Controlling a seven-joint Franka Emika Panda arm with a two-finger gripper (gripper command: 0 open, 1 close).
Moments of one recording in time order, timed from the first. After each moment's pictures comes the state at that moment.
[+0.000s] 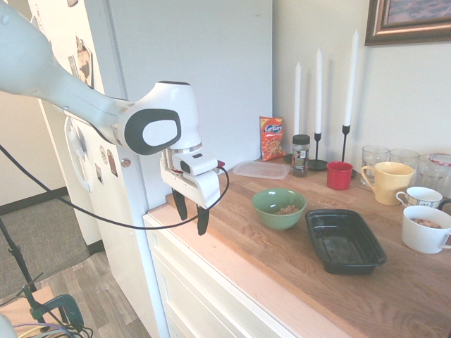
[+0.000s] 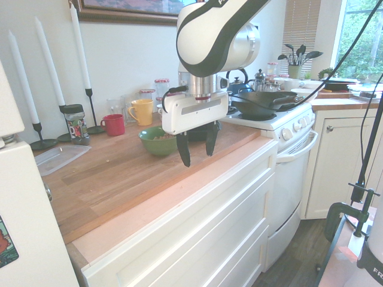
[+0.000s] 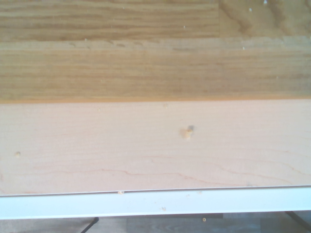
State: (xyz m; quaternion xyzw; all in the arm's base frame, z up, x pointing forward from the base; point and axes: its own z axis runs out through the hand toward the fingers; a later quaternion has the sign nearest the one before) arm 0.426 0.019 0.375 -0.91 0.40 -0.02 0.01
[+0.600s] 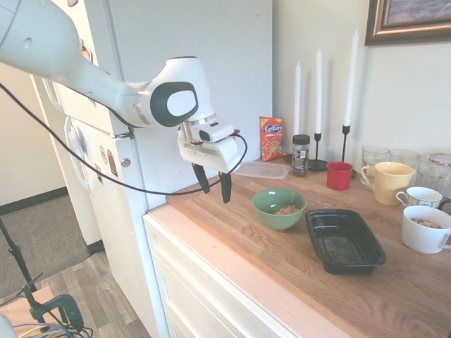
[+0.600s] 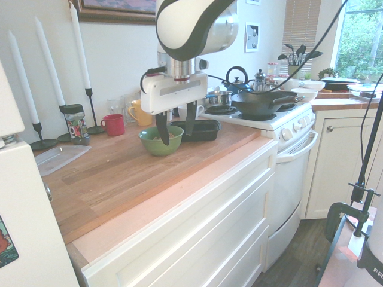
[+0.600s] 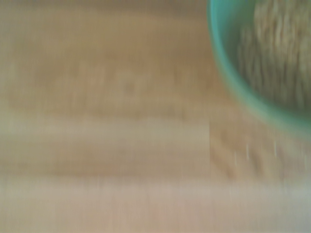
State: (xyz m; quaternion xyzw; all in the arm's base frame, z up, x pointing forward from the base) arm 0.521 0.041 0.426 -0.91 0.39 -0.09 -0.02
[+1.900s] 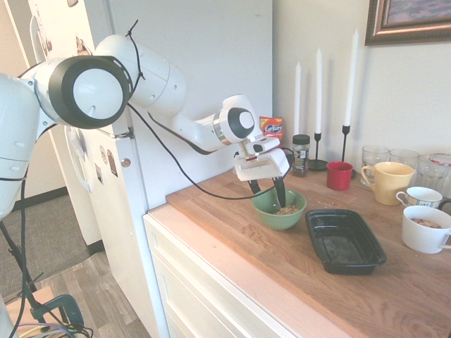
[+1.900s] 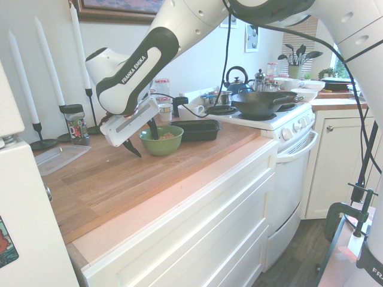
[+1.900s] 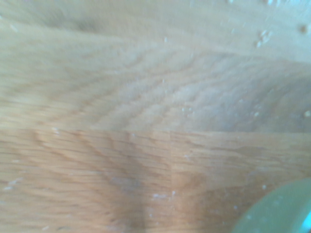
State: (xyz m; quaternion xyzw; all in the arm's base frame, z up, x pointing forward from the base) arm 0.695 0.042 0.320 -0.89 0.40 -0.12 -0.18
